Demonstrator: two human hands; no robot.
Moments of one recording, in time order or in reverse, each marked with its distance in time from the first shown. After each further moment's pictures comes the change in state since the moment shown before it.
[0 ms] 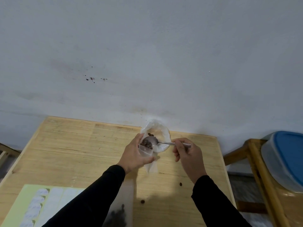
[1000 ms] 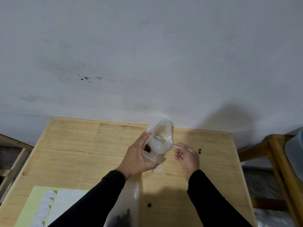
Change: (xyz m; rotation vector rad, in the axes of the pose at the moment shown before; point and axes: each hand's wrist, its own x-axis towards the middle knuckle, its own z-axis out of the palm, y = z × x) left_hand 0.008 -0.019 0.000 0.095 -0.038 0.046; right_hand 0.032 0.066 0.025 0.465 0.192 0.581
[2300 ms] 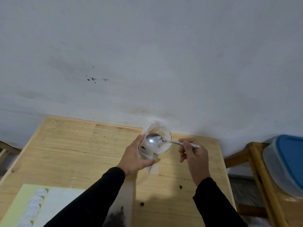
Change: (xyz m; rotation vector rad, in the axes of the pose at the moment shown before) left_hand -0.004 0.009 0.002 -0.063 0.032 -0.036; right_hand -0.059 -0.052 -0.011 -0.316 -0.123 -0.564
